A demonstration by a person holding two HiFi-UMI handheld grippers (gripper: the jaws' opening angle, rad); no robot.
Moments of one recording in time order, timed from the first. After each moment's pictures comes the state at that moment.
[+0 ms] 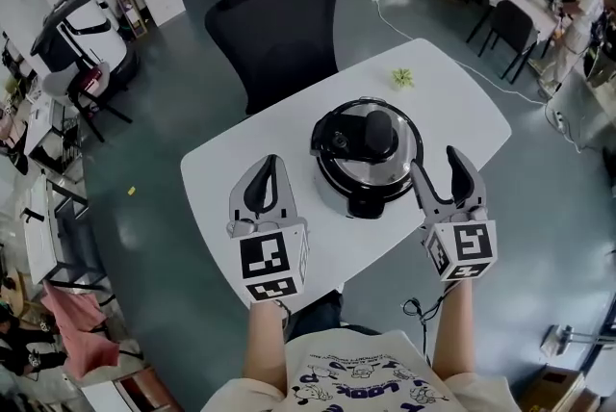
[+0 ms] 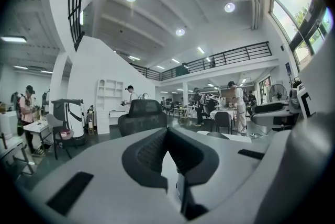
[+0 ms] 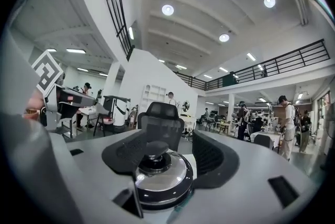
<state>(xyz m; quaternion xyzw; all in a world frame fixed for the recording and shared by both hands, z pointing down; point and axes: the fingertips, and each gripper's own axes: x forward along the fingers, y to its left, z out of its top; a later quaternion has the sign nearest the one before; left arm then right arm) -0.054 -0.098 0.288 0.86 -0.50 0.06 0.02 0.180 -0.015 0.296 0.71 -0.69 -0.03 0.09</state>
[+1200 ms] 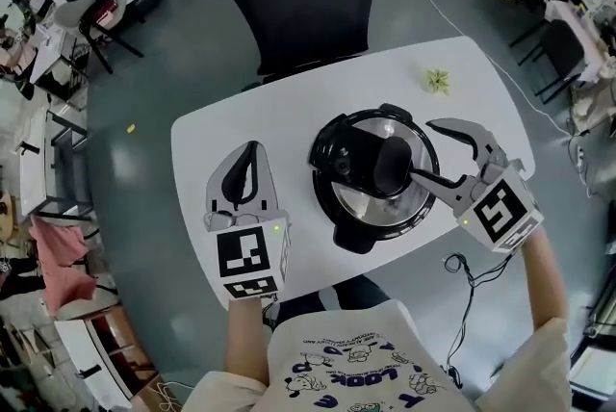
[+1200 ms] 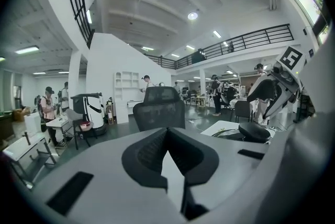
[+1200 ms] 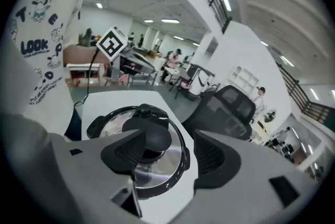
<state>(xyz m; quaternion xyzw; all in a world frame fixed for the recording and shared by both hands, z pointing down) -0.037 -0.197 0.338 0.80 -0.58 0.12 0.05 0.180 -0.154 0.341 0.28 -0.86 -0.12 0.41</state>
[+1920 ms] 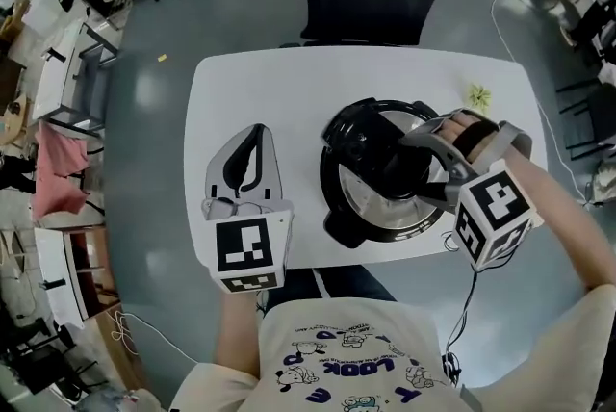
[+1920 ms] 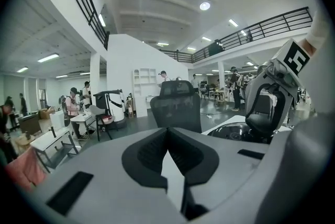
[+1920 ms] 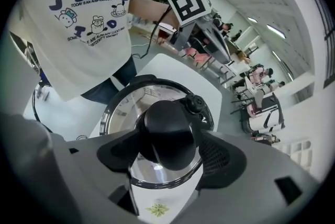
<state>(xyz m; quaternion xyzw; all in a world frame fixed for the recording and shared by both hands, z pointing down) -0.045 -0.164 0.355 0.73 -0.67 0.14 0.08 0.156 -0.133 0.406 -0.14 -0.75 -0.33 0.56</state>
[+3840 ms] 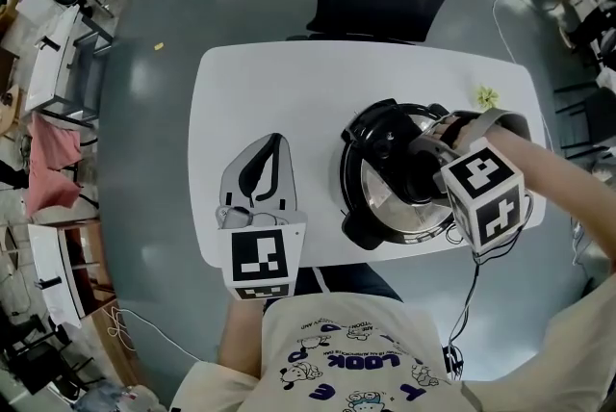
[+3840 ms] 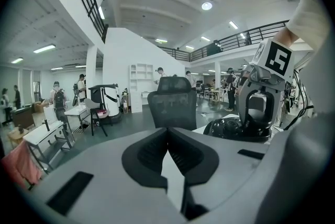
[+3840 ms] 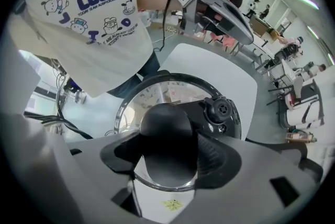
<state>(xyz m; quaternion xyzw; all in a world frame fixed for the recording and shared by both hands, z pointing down) -0.064 -0.160 0.381 0.74 -0.64 0.14 0.11 0.145 -0.127 0.434 -0.27 -0.67 -0.23 0.65</state>
